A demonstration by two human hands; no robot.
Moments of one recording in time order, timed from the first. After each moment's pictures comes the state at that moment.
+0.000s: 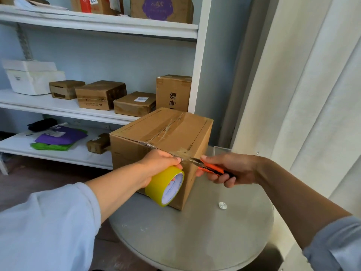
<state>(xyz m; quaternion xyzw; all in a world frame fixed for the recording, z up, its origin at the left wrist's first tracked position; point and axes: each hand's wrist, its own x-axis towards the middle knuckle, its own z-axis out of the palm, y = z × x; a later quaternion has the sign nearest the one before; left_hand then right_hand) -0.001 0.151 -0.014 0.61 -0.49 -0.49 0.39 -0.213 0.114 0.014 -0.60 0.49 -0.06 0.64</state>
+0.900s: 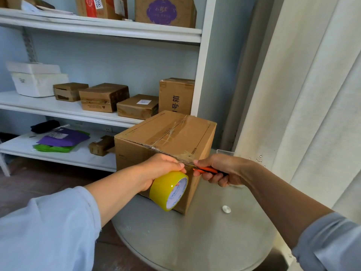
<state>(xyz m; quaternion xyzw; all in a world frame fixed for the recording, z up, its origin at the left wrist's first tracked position) 0.008 0.155 -0.011 0.58 -0.52 -0.52 0.35 -0.178 0.111 0.013 -0.60 0.55 -0.07 0.57</state>
